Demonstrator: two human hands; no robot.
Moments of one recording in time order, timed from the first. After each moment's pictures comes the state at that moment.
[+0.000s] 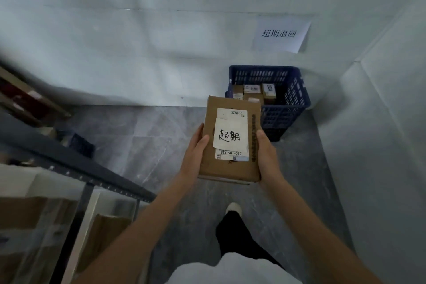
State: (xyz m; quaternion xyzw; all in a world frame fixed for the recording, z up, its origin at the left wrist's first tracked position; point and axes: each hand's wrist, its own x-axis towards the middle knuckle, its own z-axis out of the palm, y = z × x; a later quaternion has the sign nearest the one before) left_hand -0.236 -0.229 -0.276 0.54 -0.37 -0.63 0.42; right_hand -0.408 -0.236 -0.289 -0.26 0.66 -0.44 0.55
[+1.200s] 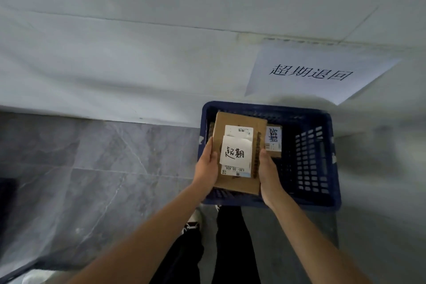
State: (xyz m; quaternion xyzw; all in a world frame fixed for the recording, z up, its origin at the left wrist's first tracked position) left_hand -0.431 -0.808 -0.553 0.70 -0.30 -0.61 0.23; right_hand -0.584 -0.806 -0.555 -0.16 0.72 -0.32 0.59
